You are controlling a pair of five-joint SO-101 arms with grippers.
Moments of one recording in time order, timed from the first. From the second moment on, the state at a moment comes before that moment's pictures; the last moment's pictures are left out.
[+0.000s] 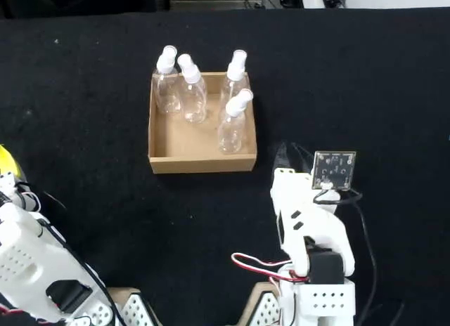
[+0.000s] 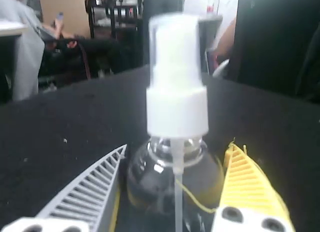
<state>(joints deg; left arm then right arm) -53.1 15.7 75.5 -83.8 -0.5 0.2 -98.8 89.5 40.3 -2.7</state>
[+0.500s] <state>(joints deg) -53.1 15.7 75.4 -82.7 -0.5 0.2 -98.8 89.5 40.3 -2.7</state>
